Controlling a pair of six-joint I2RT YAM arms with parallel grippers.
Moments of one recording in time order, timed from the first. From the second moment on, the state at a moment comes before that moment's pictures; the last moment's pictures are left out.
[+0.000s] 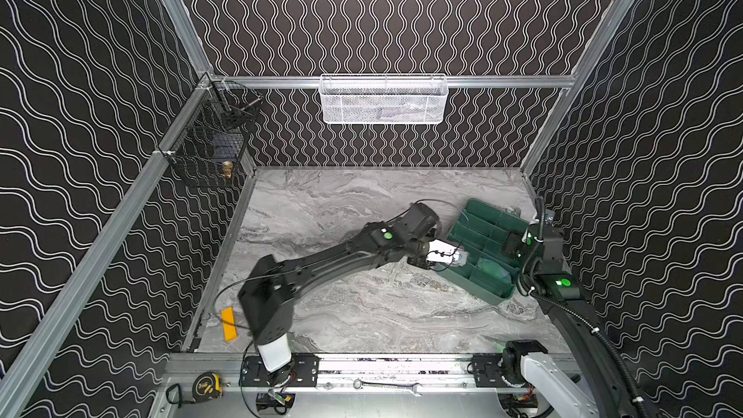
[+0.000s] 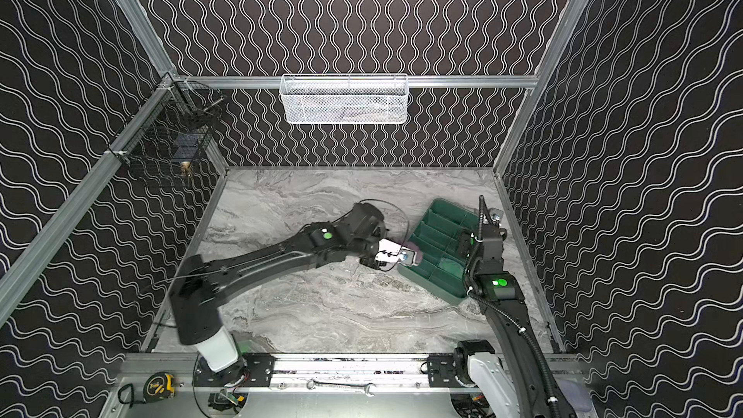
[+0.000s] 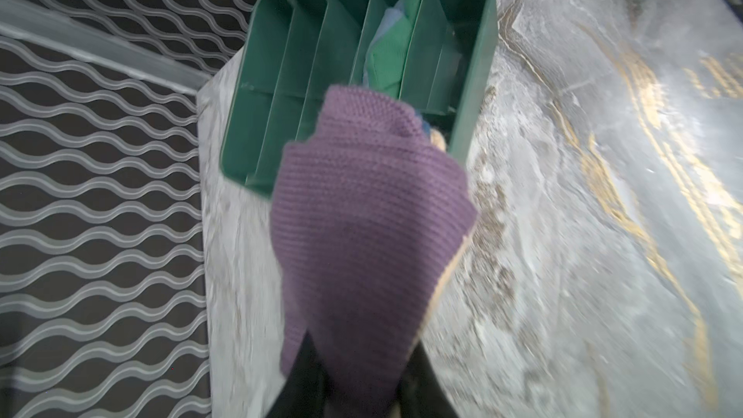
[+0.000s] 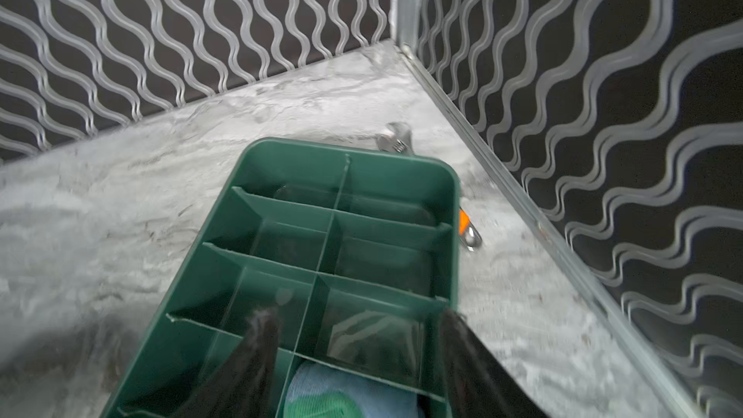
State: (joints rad) left arm -0.98 1.81 1.53 -0.48 0.14 1.01; right arm 0.05 0.80 0.69 -0.42 0.31 0.34
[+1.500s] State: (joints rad) left arm -0.82 2.16 1.69 -0.51 0.16 1.13; right arm 0.04 0.64 0.66 -0.54 0.28 0.39
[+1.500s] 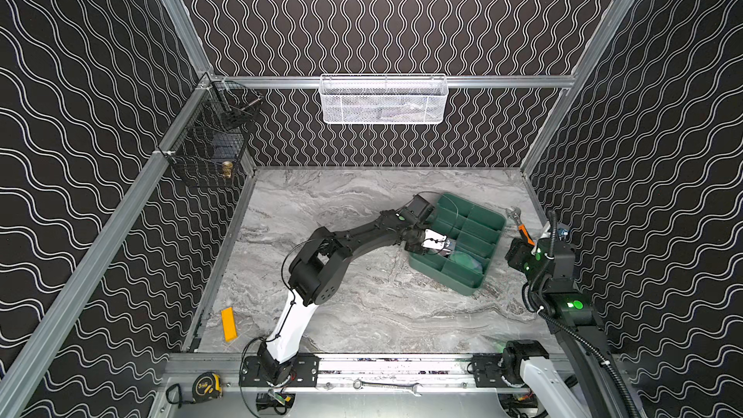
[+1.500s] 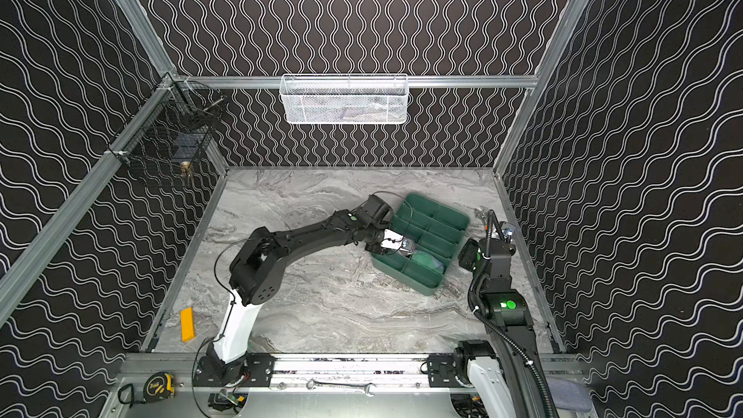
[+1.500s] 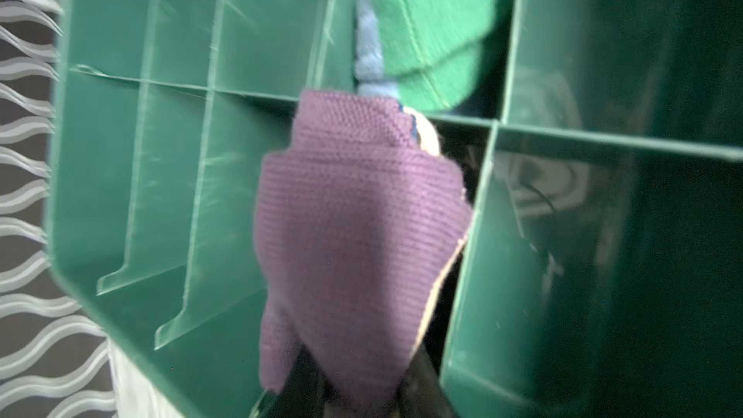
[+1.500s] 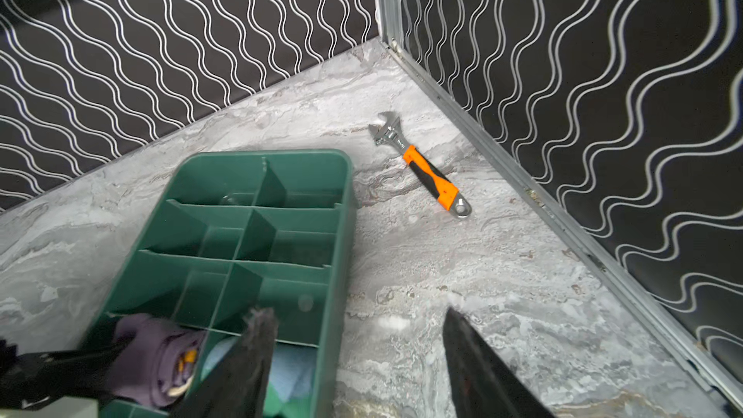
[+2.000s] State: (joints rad) left arm -0.80 2.22 1.78 -0.81 0.02 1.03; right arm 0.04 0.60 0.62 -0.52 0.19 0.42
